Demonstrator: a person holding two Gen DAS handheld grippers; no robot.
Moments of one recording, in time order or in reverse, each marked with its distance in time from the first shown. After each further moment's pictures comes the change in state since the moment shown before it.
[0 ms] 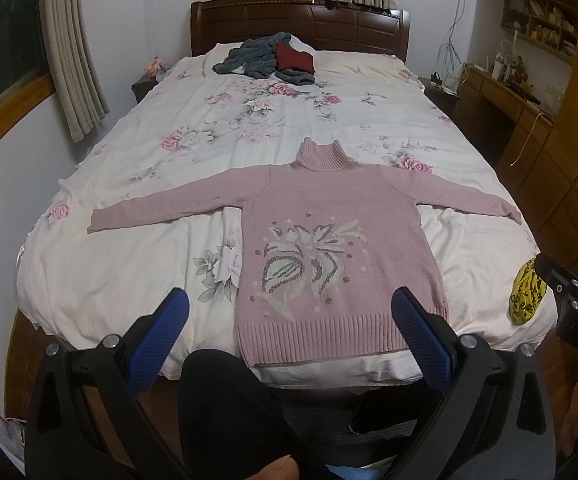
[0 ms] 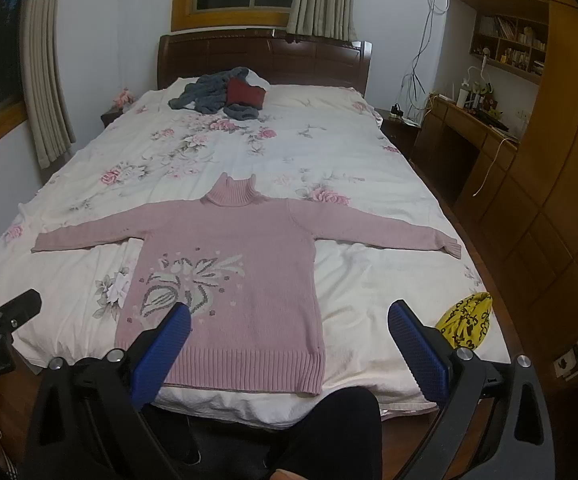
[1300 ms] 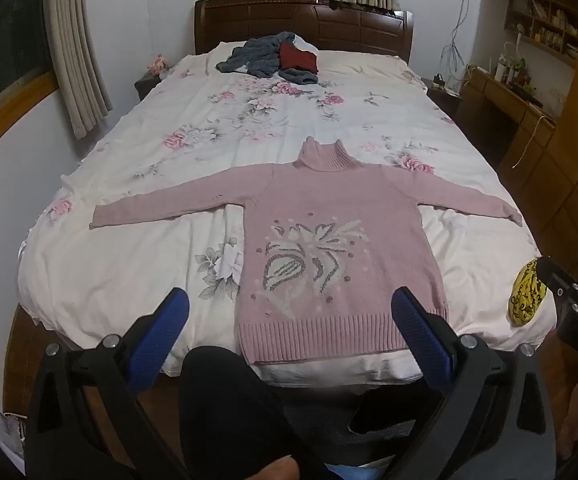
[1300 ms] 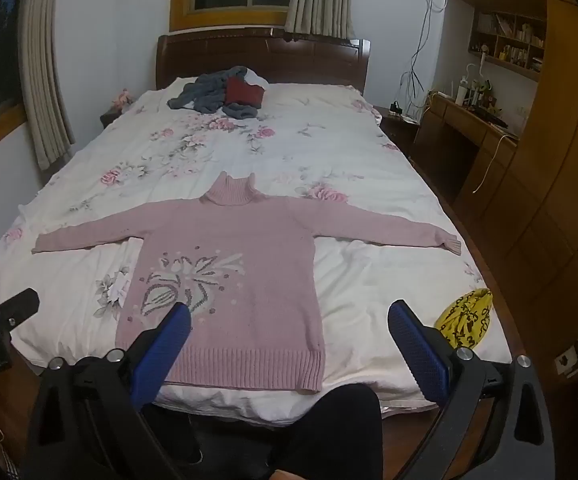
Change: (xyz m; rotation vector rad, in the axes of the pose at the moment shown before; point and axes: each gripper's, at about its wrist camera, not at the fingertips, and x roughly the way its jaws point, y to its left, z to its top) left arm -0.002 0.003 0.001 -0.002 -0.001 0.004; right arm 0.000 -0.002 -0.002 0.007 0.004 0.006
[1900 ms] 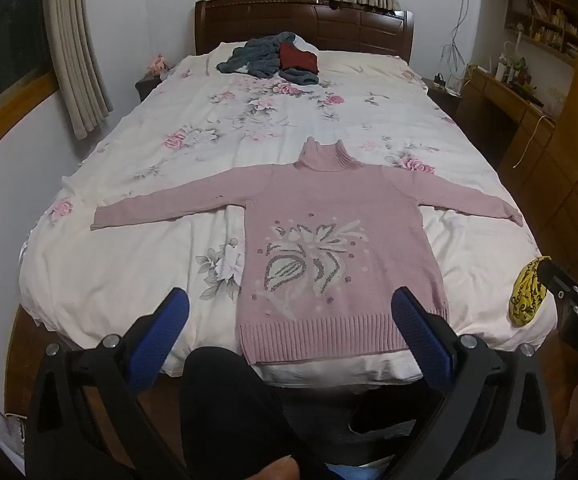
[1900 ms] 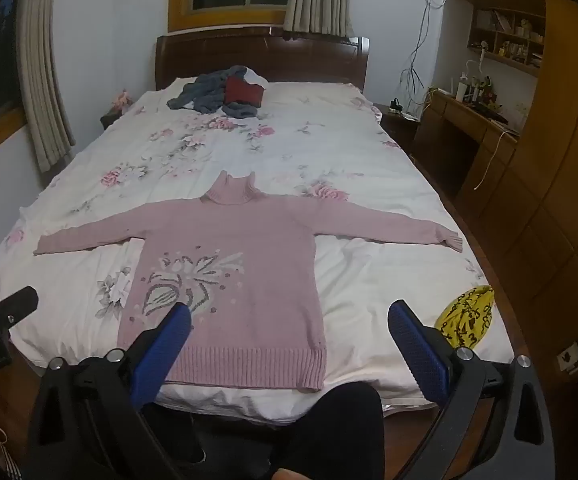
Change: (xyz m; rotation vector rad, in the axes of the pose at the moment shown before) left arm 0.000 0.000 0.001 0.000 0.000 0.006; right arm 0.001 -0.003 -0.001 0.004 0.012 0.003
